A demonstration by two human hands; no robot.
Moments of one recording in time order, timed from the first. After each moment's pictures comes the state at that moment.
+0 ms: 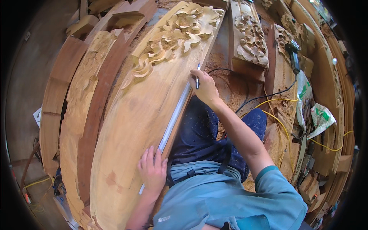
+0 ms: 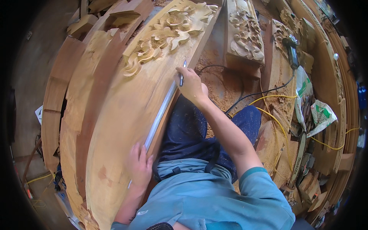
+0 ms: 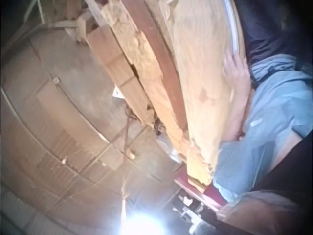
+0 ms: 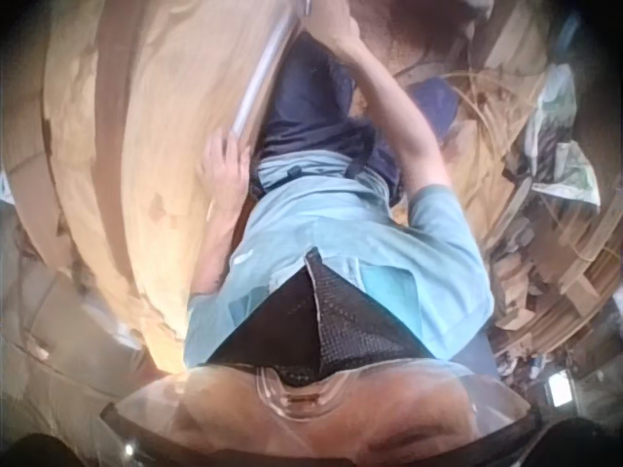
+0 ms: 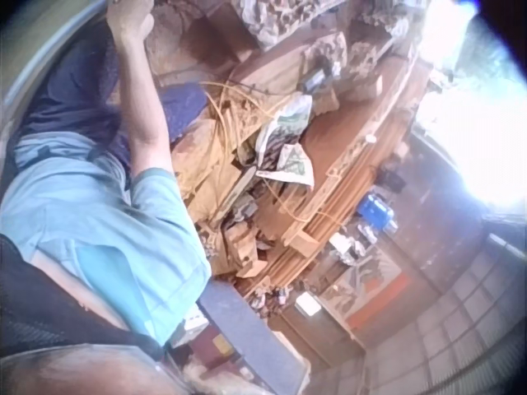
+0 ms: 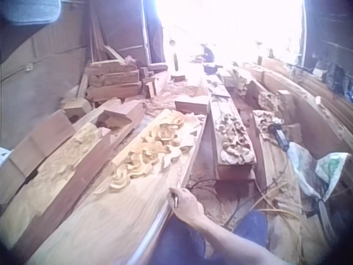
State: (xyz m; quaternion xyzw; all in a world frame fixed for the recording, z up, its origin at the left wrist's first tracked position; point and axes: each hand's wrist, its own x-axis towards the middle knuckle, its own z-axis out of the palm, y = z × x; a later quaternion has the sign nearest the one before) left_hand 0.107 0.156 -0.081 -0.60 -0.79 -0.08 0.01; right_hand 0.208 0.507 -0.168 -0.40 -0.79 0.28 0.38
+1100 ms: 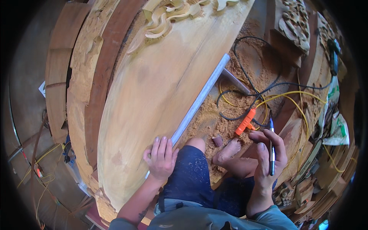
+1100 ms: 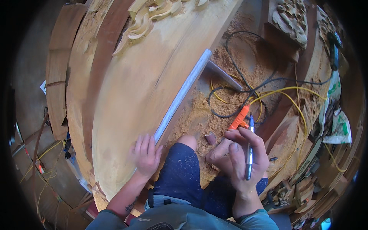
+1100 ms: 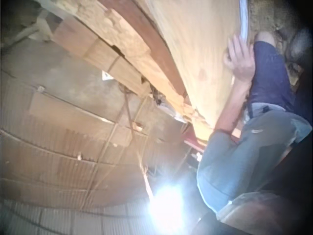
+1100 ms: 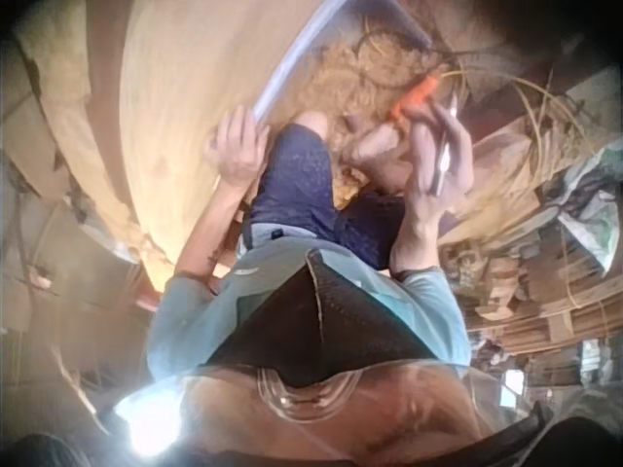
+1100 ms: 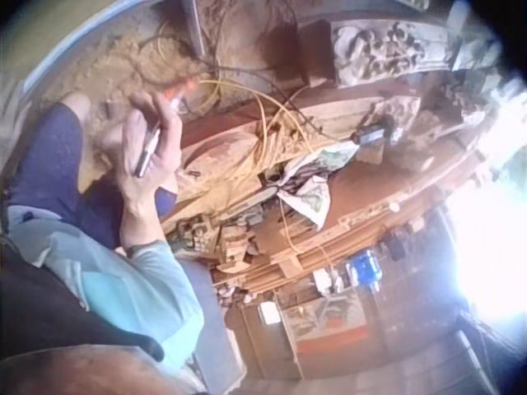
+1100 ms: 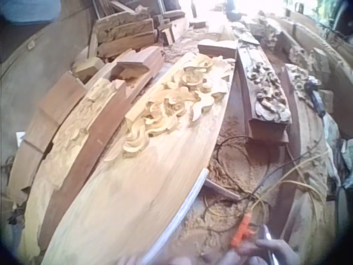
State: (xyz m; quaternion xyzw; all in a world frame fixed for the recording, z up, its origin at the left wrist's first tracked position) left_hand 0.098 0.123 -0.082 -0.65 -0.76 0.02 0.05; right_hand 0.330 0.327 -0.005 -0.55 -0.52 0.58 0.32
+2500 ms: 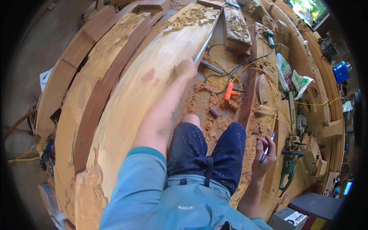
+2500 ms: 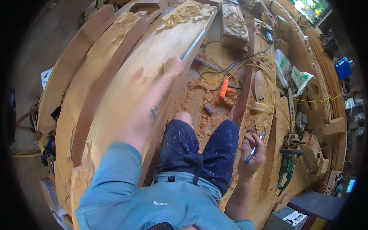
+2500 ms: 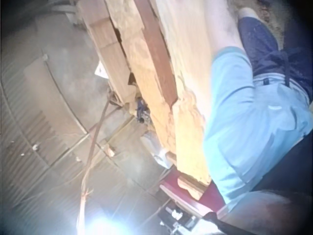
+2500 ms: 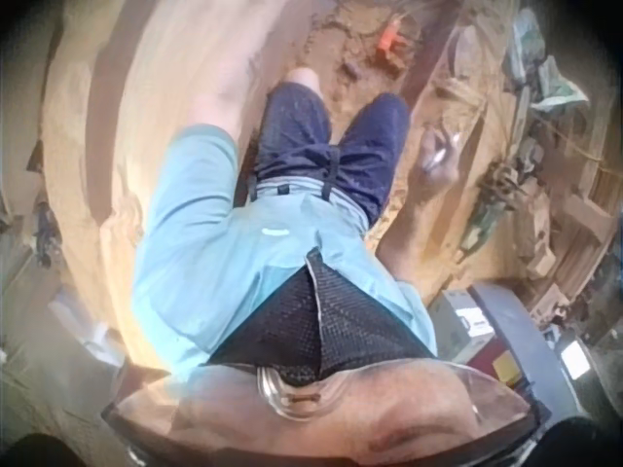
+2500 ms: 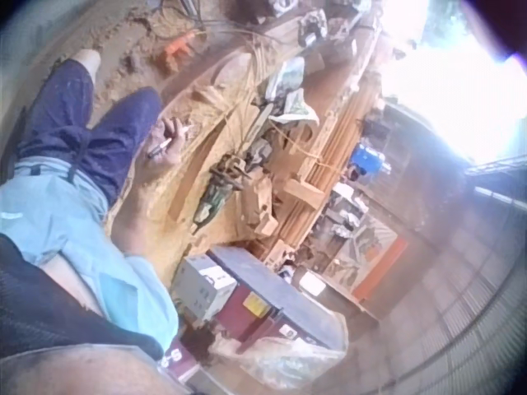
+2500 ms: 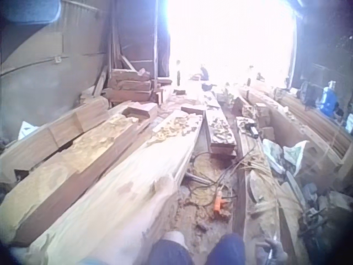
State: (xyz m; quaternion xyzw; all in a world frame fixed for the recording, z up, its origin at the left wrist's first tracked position) left_hand 0.080 0.153 -0.073 -0.57 -0.79 -0.19 -0.11; right_hand 0.413 -0.123 0.013 -0.60 -0.60 0.18 0.50
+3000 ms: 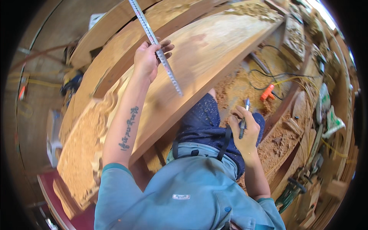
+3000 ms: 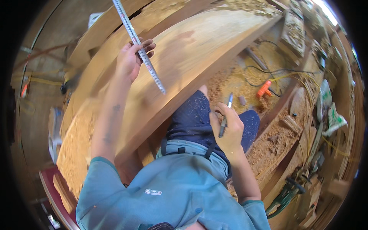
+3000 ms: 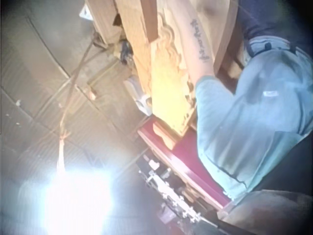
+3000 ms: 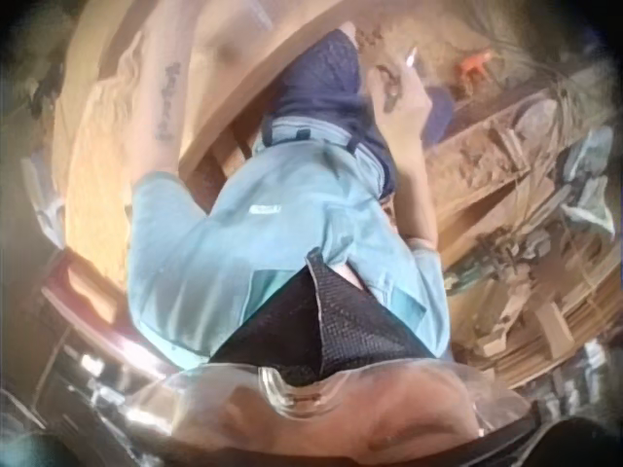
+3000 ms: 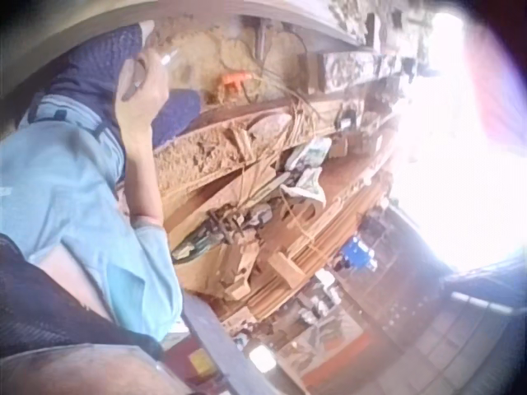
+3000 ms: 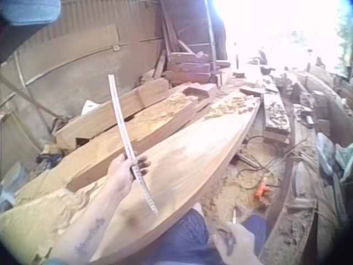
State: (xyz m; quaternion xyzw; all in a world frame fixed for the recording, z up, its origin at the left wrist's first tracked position) left_hand -0.009 -0.140 0.063 -0.17 -0.61 -0.71 -0.30; right_hand 0.331 -0.096 -0.019 -0.28 -0.80 0.33 0.41
